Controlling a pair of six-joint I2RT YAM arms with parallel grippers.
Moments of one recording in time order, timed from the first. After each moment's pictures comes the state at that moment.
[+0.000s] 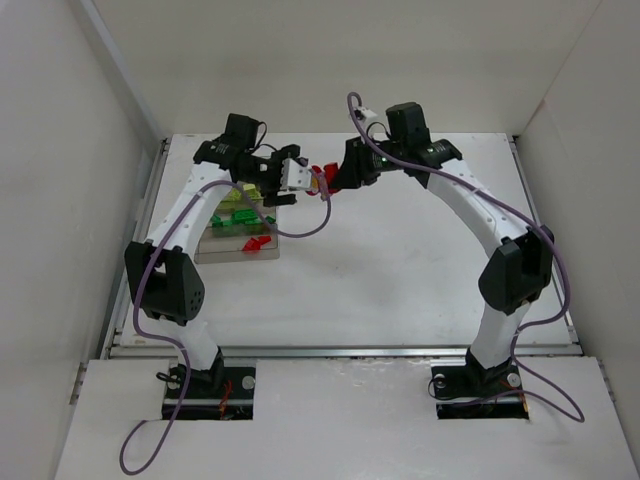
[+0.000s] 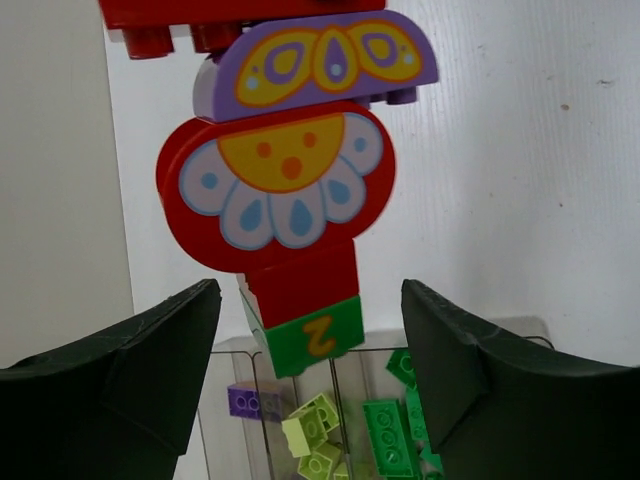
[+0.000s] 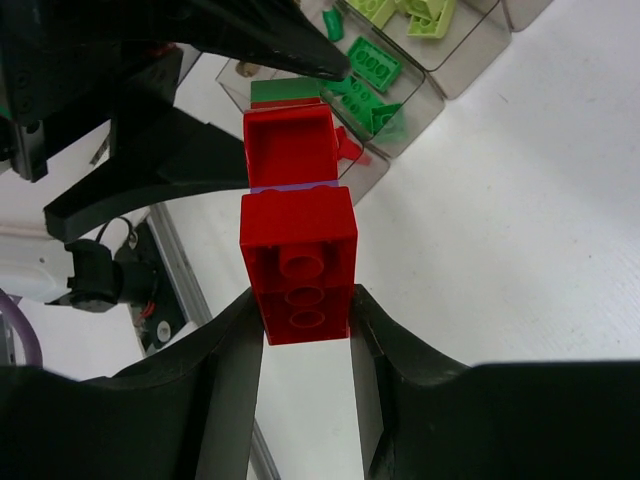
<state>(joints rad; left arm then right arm) -0.27 1.73 1.68 -0.92 0.78 1.40 0.44 1.84 1.80 -0.55 -0.73 0.18</state>
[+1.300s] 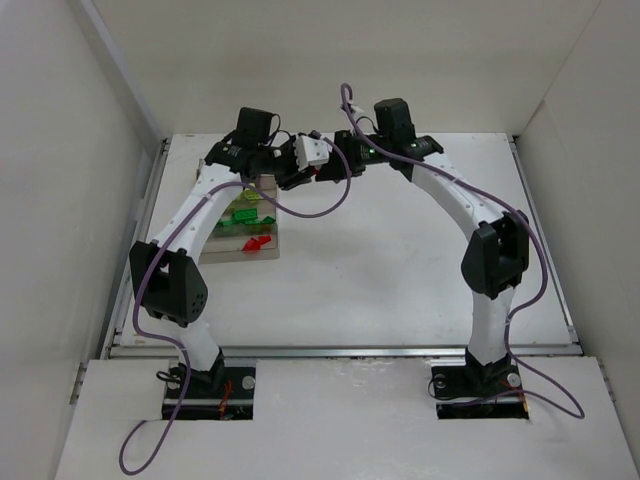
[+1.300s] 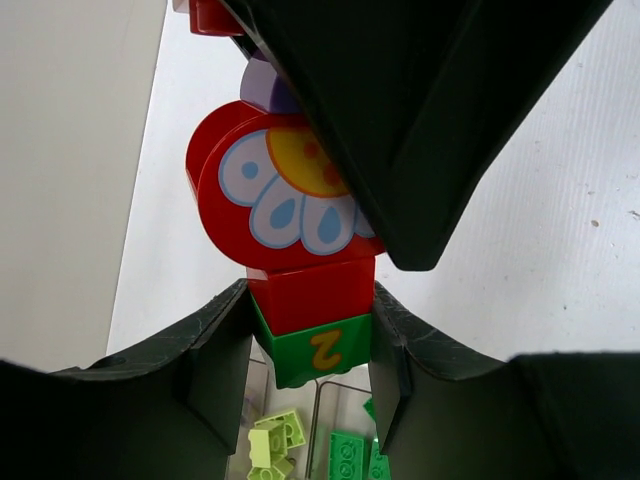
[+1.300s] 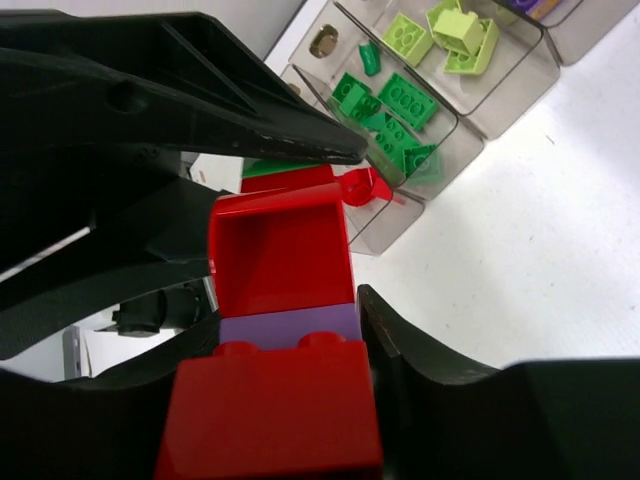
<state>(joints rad) -0.35 1.73 1.68 -0.67 0.64 0.94 0.45 2.00 1.91 -0.44 -0.83 0.33</state>
